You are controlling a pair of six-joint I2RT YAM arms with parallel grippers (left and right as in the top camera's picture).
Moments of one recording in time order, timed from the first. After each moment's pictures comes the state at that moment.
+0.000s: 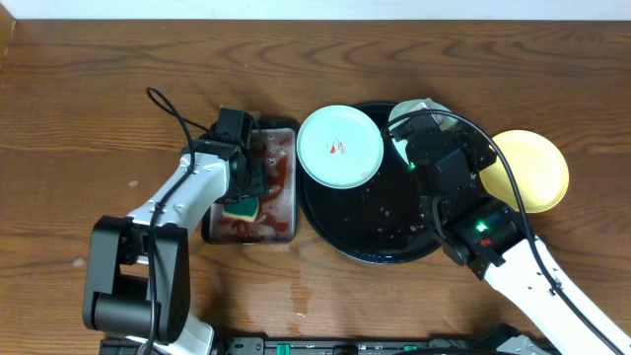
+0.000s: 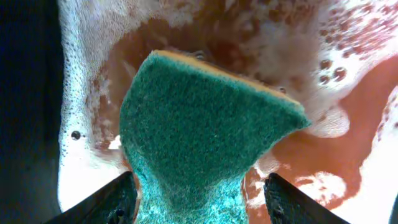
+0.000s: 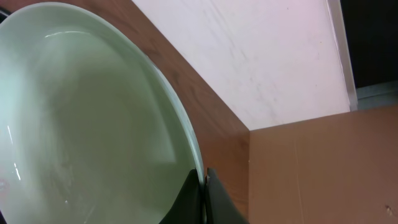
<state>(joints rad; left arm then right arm) -0.17 1.72 1.01 -0.65 -0.03 -0.33 0.60 1.20 0.97 -0.38 0.85 -0.55</state>
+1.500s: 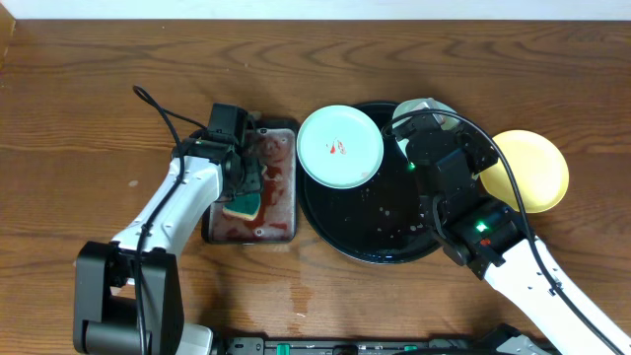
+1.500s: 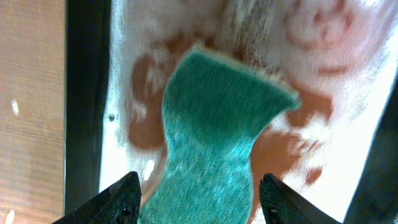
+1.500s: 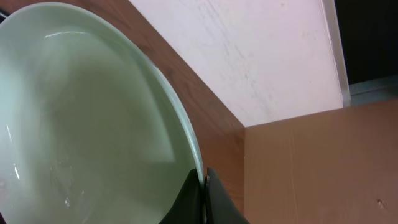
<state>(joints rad) -0.17 1.63 1.03 -0.74 -0.05 -0.33 0.60 1.20 0.97 -0.38 0.87 -0.55</state>
